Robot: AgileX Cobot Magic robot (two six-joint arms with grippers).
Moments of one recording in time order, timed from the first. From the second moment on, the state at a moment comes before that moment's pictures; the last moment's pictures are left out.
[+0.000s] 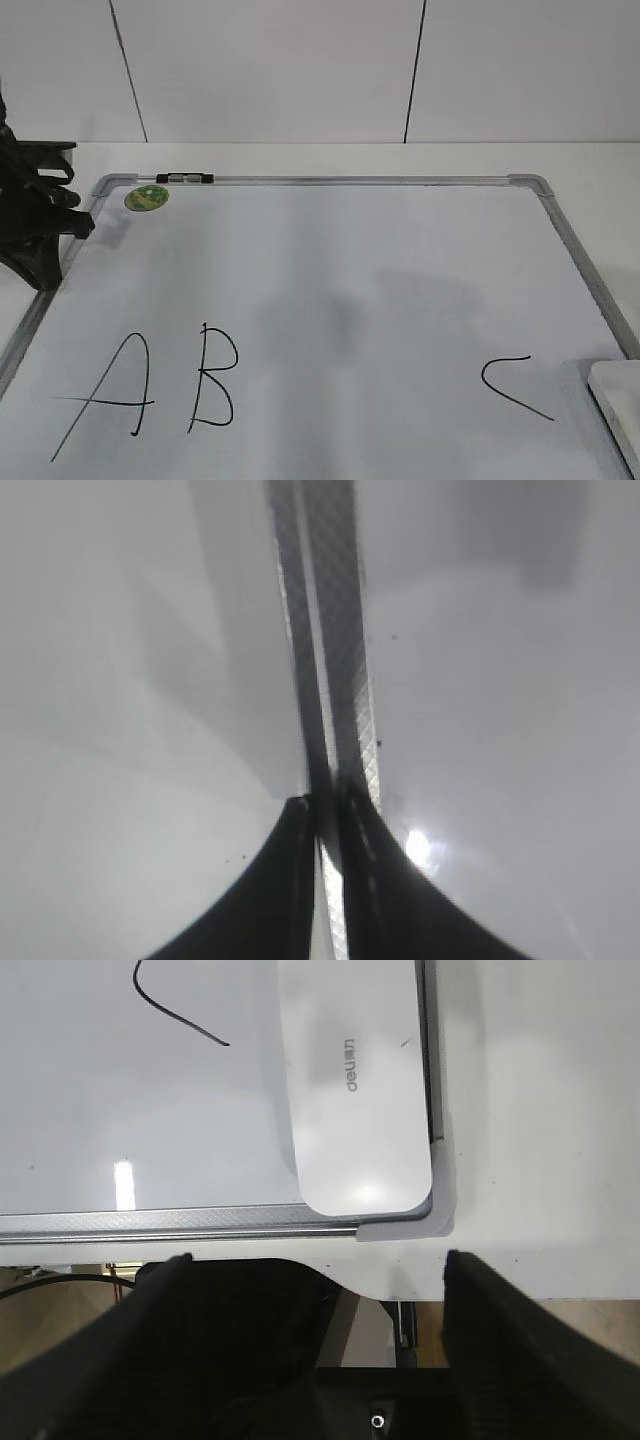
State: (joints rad) left arm -0.08 2.04 -1.40 -0.06 1.01 0.06; right arm 0.00 0.69 -0.64 0.16 1.25 0.04
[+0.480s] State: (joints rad) left arm -0.08 2.04 -1.40 -0.06 1.01 0.06; right arm 0.00 0.69 -0.64 0.16 1.25 0.04
